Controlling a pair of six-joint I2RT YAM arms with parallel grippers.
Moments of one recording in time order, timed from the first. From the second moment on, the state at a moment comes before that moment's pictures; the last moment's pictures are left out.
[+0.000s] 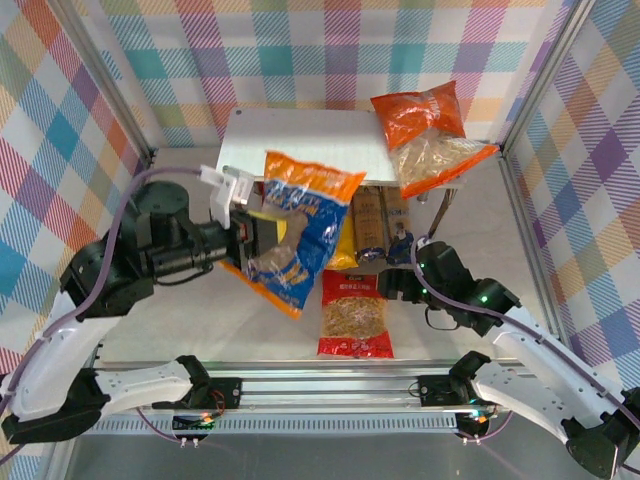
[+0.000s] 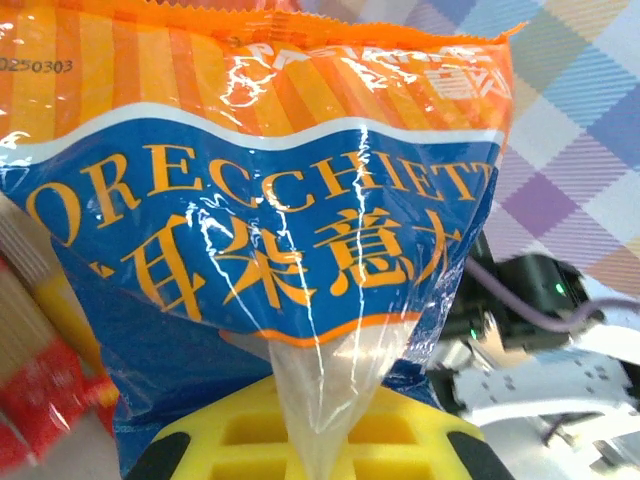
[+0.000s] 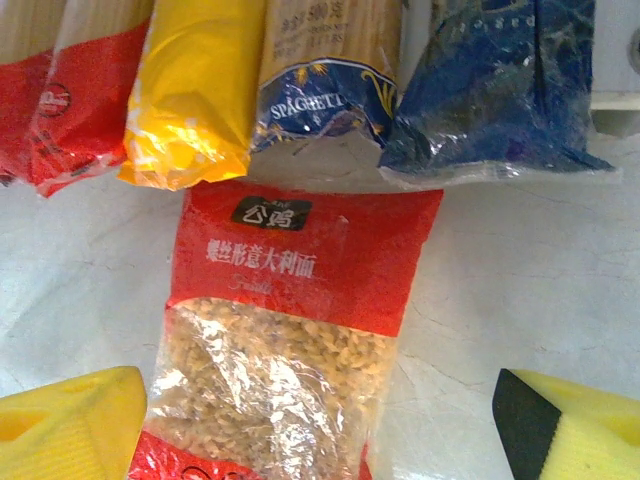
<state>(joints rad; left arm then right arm) -0.85 1.08 1.74 -0.95 0.14 -0.41 0.68 0.82 0.77 -0.78 0.04 0.62</state>
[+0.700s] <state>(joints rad) -0.79 1.43 2.06 -0.83 -0.45 -0.01 0.70 0.93 0.82 -0.75 0.00 0.62</state>
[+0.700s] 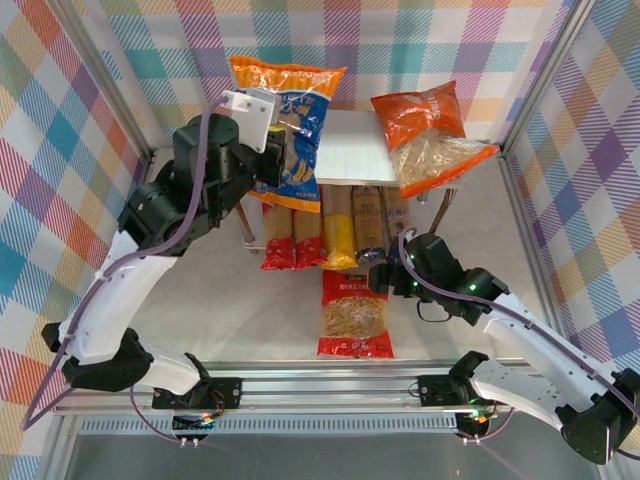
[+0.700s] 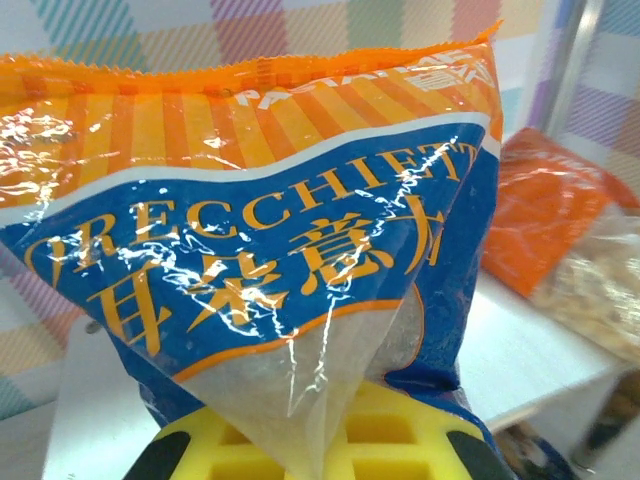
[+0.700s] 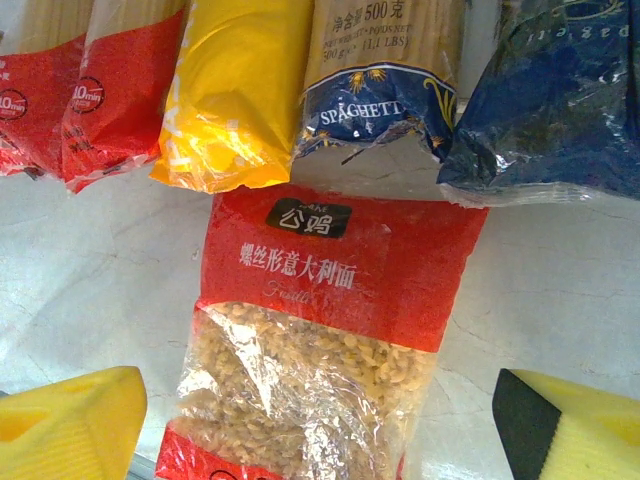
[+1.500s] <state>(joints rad) -0.48 1.61 2.04 -0.78 -0.30 -0.18 0.70 1.00 0.82 -0.70 -0.02 0.62</state>
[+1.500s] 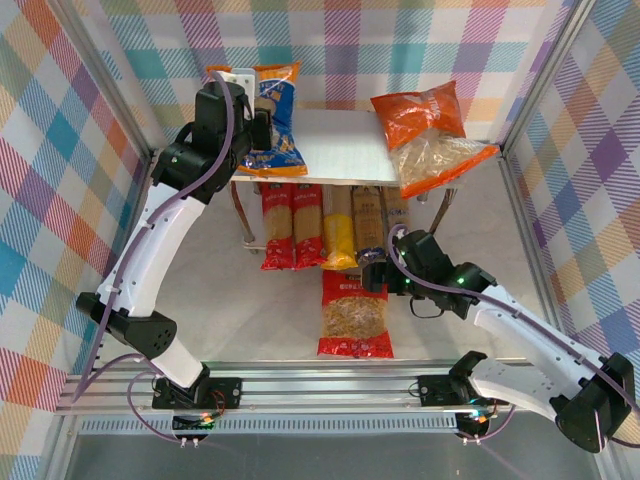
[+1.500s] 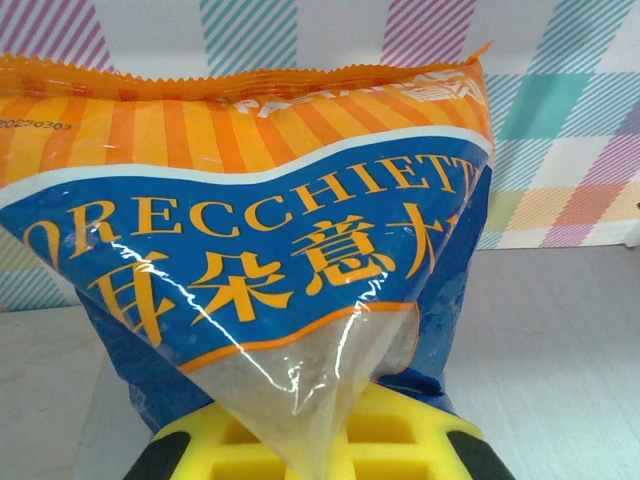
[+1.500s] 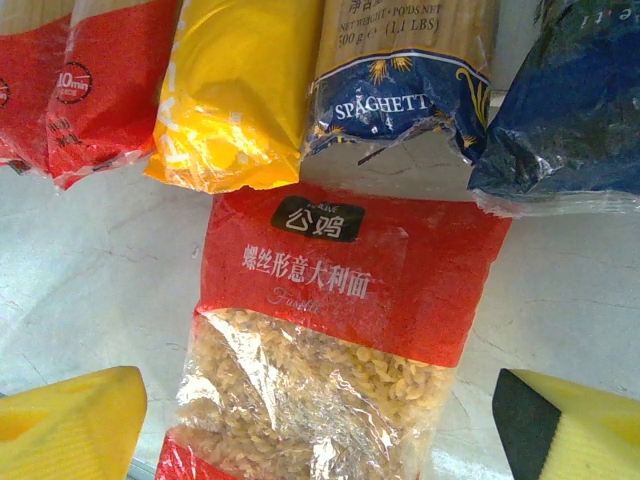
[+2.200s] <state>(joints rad) -0.47 1.55 1.83 -0.65 -0.24 -0.23 0.72 1.00 0.82 -0.68 -0.03 0.62</state>
